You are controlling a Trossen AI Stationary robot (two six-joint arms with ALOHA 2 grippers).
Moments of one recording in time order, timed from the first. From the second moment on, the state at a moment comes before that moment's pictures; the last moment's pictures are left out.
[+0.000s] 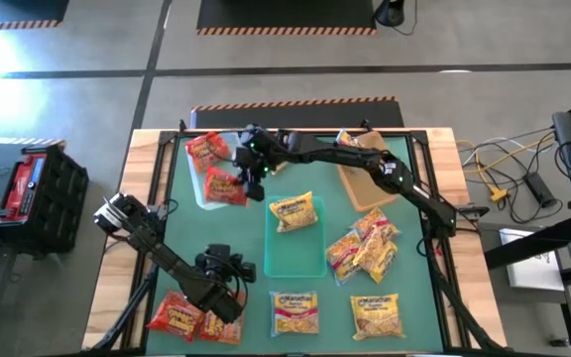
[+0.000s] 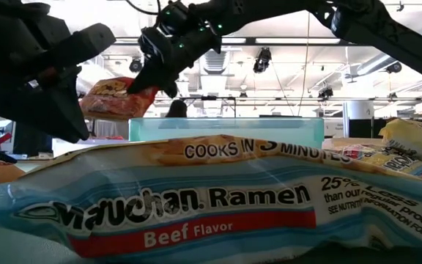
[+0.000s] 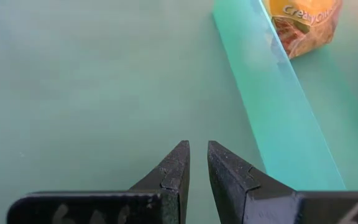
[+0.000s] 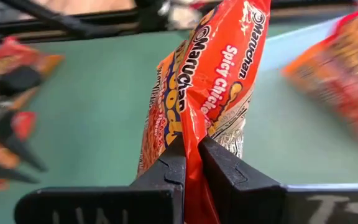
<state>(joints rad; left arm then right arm) -0.70 1.85 1.13 -0.98 -0.76 -2.25 -0.26 2.39 2.36 -0.67 -0.40 -0.13</state>
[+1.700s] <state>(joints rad) -0.56 1.56 0.84 -1.21 -0.75 -2.29 -0.33 2.61 2.35 -0.16 -0.05 -0.74</state>
